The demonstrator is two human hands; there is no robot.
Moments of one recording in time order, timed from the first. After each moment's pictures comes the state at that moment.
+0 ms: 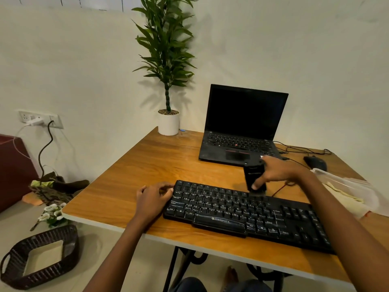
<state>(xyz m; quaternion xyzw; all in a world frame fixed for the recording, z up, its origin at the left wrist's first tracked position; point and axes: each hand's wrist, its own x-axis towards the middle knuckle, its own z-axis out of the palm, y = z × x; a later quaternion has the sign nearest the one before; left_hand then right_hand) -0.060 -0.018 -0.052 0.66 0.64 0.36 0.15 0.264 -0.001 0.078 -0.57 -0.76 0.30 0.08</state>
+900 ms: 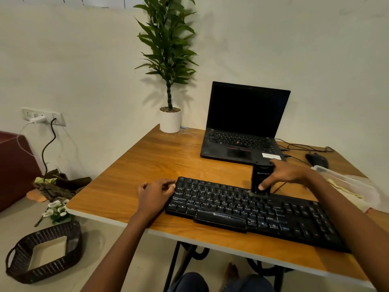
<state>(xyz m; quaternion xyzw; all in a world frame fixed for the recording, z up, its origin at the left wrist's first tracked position) -0.052 -0.024 -0.052 0.66 0.64 0.37 0.14 0.294 -0.002 0.059 -0.60 -0.70 0.37 0.10</state>
